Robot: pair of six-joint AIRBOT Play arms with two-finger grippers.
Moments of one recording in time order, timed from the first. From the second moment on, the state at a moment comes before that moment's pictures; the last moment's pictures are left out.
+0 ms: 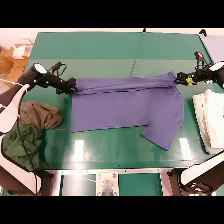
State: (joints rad) left arm 0.01 -1.83 1.47 0.93 -1.05 -1.44; right arm -0.38 -1.88 1.63 -1.07 1.02 1.15
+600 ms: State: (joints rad) left arm 0.00 -1.83 1.47 0.94 -1.11 -1.59; right arm -0.38 -1.88 1.58 -1.08 0.99 1.15
